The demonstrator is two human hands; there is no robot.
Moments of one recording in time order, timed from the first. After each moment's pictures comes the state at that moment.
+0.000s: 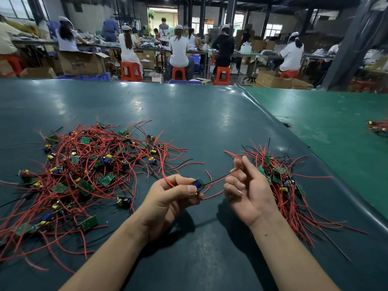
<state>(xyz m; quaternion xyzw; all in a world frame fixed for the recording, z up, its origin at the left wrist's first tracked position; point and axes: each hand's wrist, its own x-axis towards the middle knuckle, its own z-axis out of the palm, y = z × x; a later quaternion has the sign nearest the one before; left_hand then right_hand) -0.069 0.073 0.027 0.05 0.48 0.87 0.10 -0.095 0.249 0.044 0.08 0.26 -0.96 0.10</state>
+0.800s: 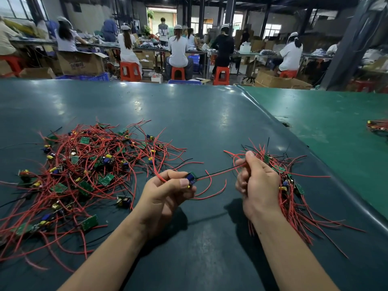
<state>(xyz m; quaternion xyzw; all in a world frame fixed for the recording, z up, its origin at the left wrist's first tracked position) -0.069 0.071 0.032 0.03 0.45 0.89 0.05 -0.101 0.249 0.037 0.10 0.51 -0.83 -0.17</state>
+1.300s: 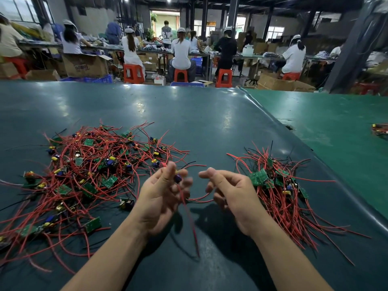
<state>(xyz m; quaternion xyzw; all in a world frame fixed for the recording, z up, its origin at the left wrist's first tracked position) -0.077 0.061 0.033 0.01 0.41 0.91 0.05 -0.084 0.229 0.031 -0.07 0.68 -0.73 0.01</state>
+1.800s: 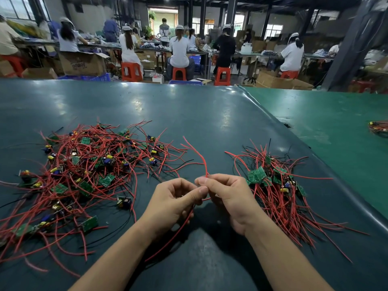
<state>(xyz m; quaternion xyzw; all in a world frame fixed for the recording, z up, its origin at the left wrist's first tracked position) -0.065 0.077 0.022 0.05 0.66 0.75 0.04 -0.080 0.222 0.031 -0.01 0.61 -0.79 0.06</state>
